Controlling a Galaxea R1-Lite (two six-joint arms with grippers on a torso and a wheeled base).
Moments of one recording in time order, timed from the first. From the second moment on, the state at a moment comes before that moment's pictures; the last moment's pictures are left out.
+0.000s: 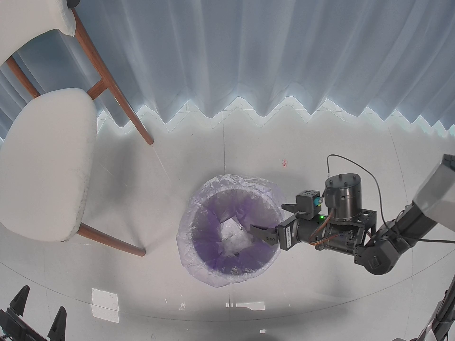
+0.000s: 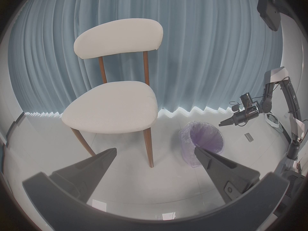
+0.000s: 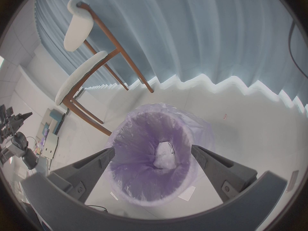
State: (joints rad) left arm 0.00 0.02 -0.02 0.04 -0.07 0.01; right arm 0.44 2.02 -0.76 -0.84 0.12 0.02
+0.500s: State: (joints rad) left arm 0.00 0.02 -0.02 0.04 -0.07 0.01; right arm 0.34 1.66 -0.42 -0.79 0.06 0.06
